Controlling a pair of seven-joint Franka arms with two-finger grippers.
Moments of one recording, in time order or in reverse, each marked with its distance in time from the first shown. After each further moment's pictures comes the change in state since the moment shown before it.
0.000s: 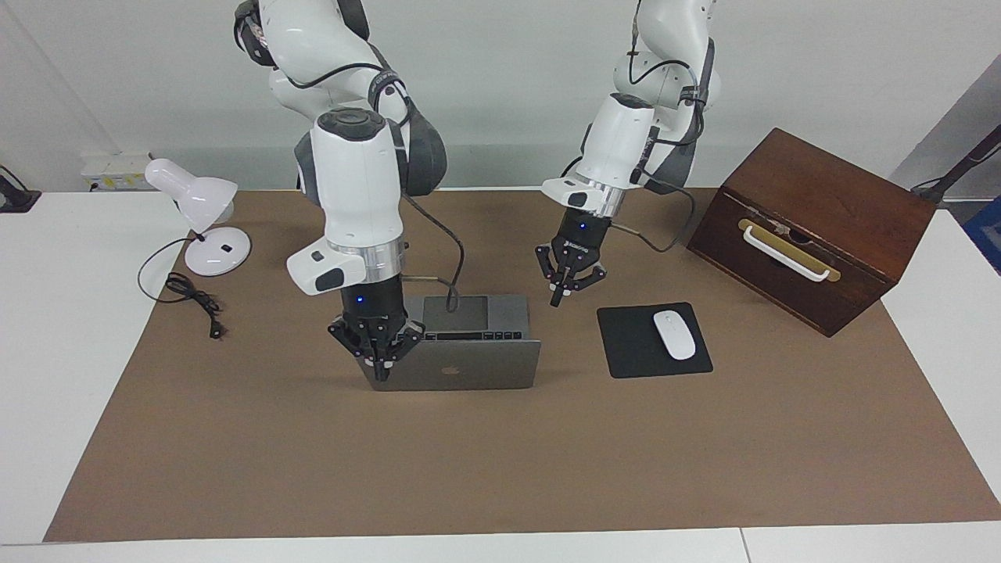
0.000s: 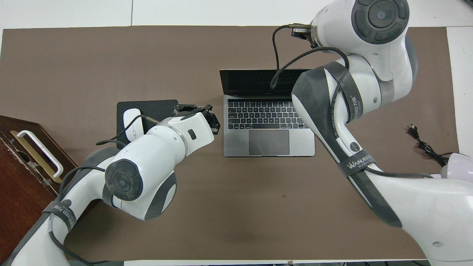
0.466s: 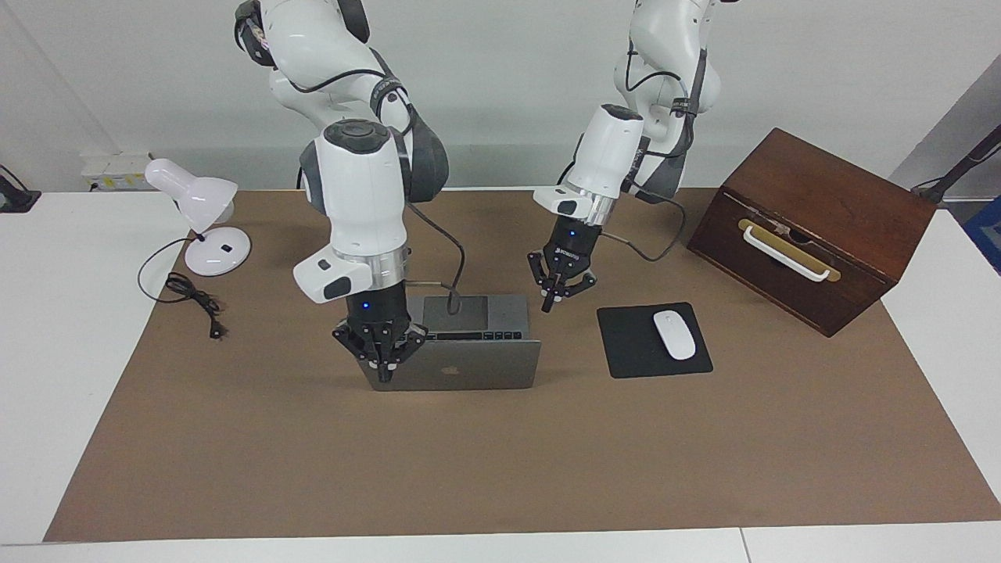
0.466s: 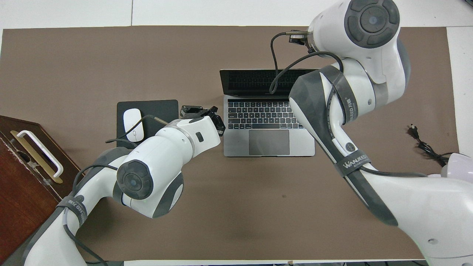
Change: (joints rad) left arm -0.023 0.052 0.000 -0.002 0.000 0.065 0.030; right arm 0.001 0.000 0.001 -0.036 -0.001 0.011 -0.054
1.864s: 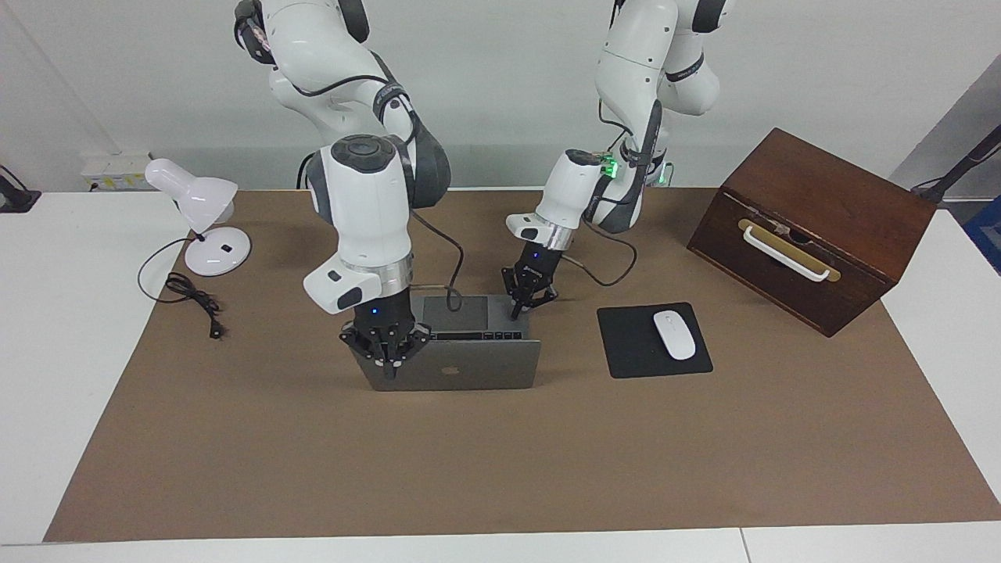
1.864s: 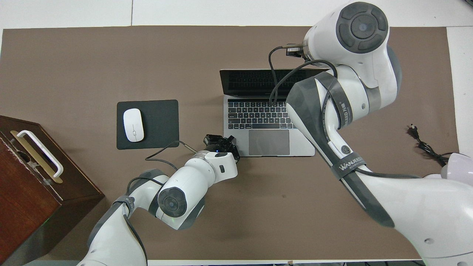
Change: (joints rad) left arm -0.111 0.181 0.001 -0.158 0.000 0.322 0.026; right arm 0.003 -0.015 0.009 -0.059 0.027 -0.017 -0.044
